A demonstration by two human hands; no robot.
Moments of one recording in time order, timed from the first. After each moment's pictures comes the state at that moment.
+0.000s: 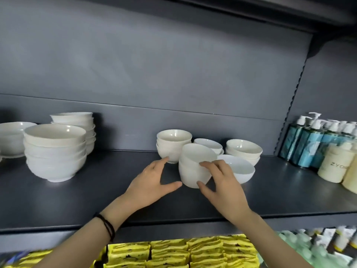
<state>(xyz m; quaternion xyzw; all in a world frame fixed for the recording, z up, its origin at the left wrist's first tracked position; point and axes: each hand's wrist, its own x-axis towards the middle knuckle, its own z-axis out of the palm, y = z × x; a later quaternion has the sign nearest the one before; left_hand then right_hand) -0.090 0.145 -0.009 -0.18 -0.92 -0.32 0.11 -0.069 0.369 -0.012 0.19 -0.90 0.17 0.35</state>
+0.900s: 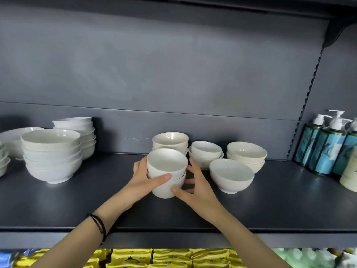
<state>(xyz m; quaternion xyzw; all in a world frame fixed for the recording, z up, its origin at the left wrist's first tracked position) -0.102 0.171 -0.005 -0.06 -0.80 -0.59 0.09 -0.105 0.359 -0.025 0.25 -0.79 0.55 0.08</state>
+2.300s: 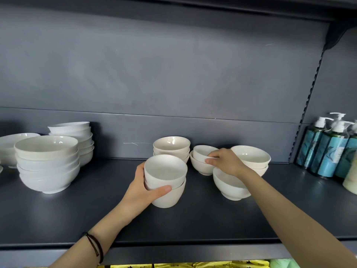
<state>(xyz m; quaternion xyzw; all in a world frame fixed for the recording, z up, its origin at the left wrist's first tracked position) -0.102 0.161 -0.014 -0.09 -0.76 -0.63 0.12 -0.219 0.429 0.039 0.16 -0.94 0.27 0.10</state>
